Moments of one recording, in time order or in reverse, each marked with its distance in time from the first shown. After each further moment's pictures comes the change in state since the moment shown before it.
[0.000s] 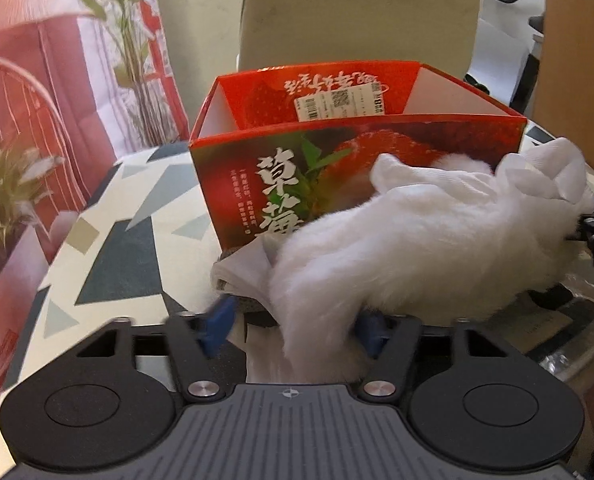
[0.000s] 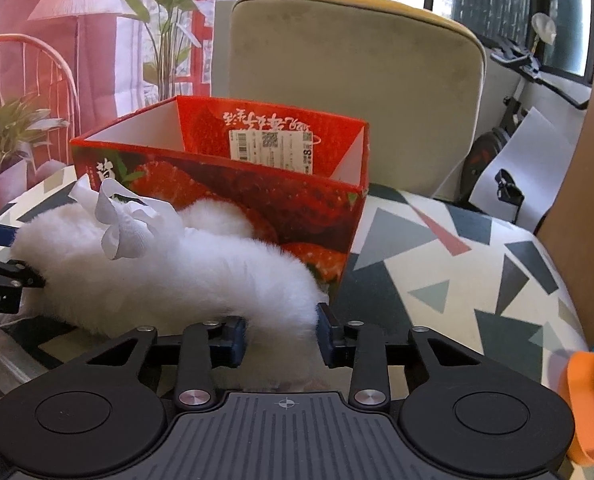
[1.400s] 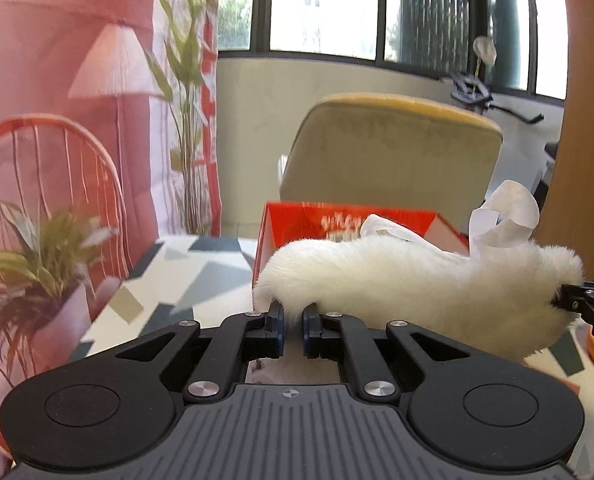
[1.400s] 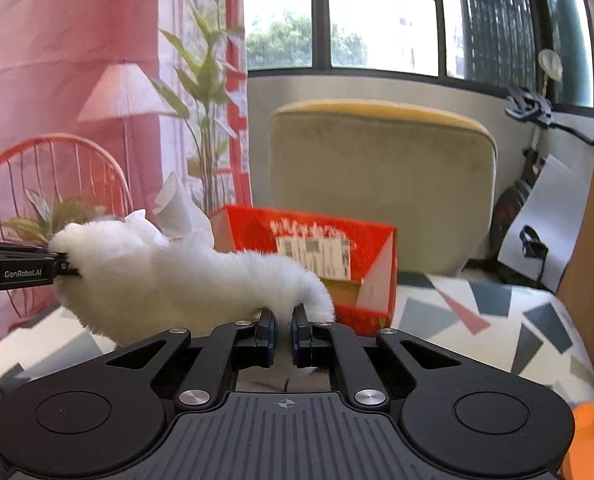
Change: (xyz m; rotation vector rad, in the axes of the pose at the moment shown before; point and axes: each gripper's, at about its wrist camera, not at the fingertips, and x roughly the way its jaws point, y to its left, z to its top) left arm -0.098 0.026 0.045 -0.169 -0.294 0.029; right arm -0.084 0.010 0.057 0.044 -0.216 0.133
